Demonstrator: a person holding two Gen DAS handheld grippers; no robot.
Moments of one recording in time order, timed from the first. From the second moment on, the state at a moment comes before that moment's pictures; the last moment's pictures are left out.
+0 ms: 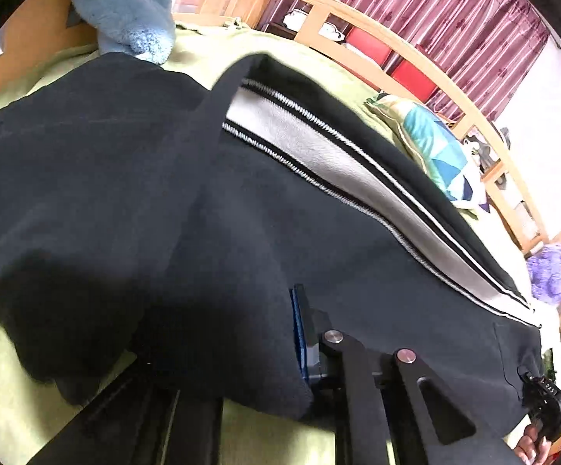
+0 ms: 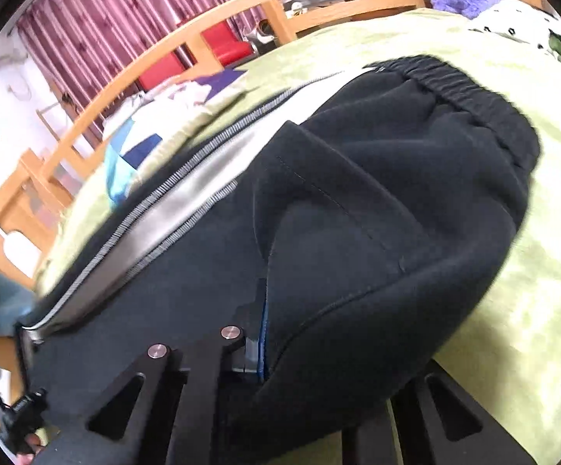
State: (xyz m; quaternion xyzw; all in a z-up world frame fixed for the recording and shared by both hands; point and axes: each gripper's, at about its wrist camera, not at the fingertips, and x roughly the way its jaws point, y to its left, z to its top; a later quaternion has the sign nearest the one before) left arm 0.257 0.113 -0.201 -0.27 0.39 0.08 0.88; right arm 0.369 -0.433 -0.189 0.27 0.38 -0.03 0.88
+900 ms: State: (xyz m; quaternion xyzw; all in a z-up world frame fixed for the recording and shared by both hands) left arm -0.025 0.011 -0.170 -0.18 0.47 -0.06 0.86; right arm 0.042 -0.542 -0.149 0.22 0.45 -0.09 0.86
